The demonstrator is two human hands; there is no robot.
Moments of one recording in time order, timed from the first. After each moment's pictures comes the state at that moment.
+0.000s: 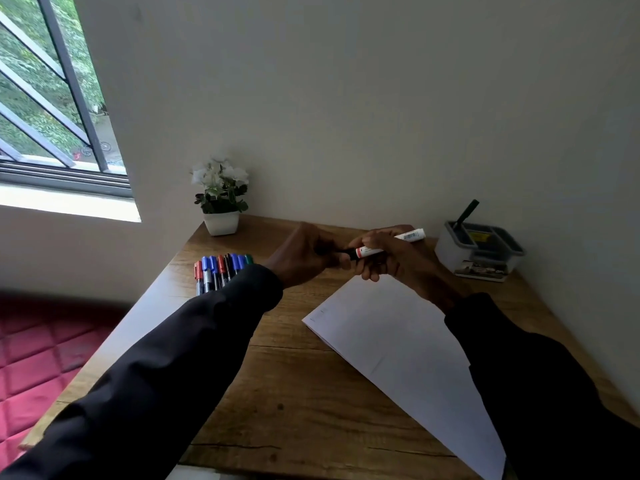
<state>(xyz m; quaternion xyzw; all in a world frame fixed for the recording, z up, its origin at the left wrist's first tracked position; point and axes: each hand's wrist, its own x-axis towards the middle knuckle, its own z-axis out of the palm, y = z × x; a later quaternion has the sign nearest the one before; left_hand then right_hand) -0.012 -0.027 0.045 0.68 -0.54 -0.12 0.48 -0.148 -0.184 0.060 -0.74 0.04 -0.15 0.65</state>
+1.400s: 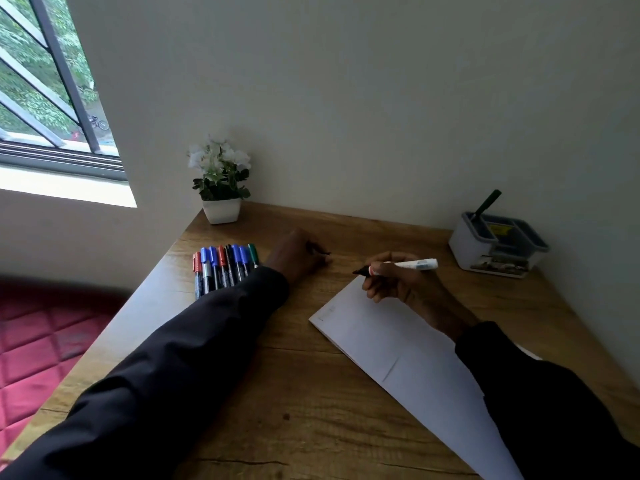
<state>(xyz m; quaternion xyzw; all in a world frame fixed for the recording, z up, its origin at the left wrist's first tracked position) 0.051 -0.054 -0.024 0.82 -0.42 -0.09 0.38 -0.144 -0.198 -0.001 -0.69 0.12 -0.12 0.70</state>
